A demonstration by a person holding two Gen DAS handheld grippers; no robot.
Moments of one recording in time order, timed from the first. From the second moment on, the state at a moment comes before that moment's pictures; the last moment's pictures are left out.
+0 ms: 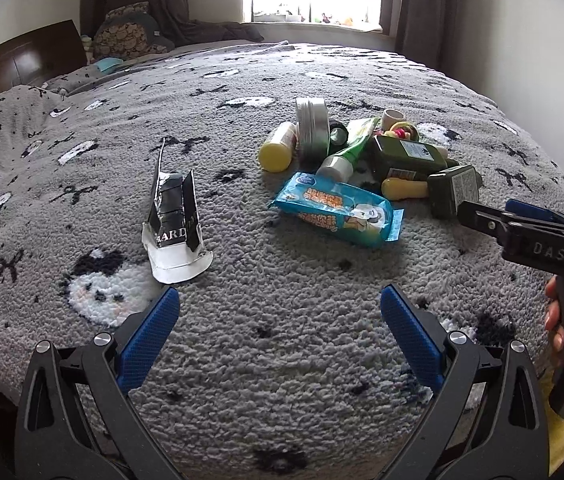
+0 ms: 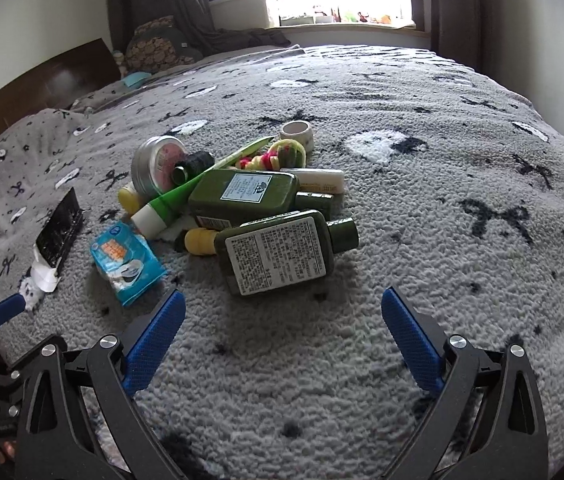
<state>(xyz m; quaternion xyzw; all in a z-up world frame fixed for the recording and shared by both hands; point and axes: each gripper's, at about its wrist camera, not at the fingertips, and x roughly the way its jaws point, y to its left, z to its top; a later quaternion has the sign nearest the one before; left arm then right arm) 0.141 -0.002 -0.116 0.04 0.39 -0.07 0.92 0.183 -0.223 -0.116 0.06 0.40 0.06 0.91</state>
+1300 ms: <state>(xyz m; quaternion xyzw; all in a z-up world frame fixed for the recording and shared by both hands) 0.215 -0.038 -0.137 0.04 0.43 -0.10 0.90 0.163 -0.271 -0.087 0.07 0.36 0.06 0.93</state>
